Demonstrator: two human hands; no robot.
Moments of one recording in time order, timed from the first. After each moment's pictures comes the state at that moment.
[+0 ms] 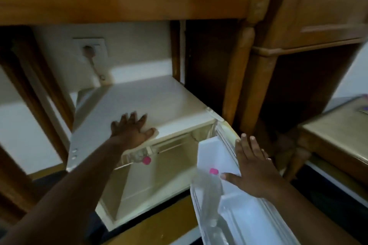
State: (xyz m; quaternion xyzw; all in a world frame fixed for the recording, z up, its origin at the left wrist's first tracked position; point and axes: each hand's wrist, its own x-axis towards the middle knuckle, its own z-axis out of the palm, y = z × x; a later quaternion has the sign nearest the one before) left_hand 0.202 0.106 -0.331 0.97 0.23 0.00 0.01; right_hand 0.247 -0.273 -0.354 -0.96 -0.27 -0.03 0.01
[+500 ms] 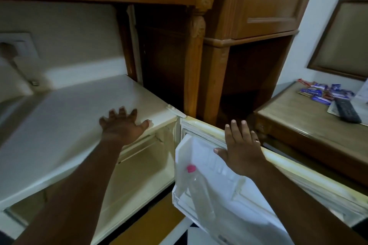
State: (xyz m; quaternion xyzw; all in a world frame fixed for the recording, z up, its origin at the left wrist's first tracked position) left_hand 0.300 0.045 -0.347 0.98 0.17 0.02 -0.01; right_hand 0.290 -0.318 -0.364 -0.99 -0.14 -0.07 -0.04
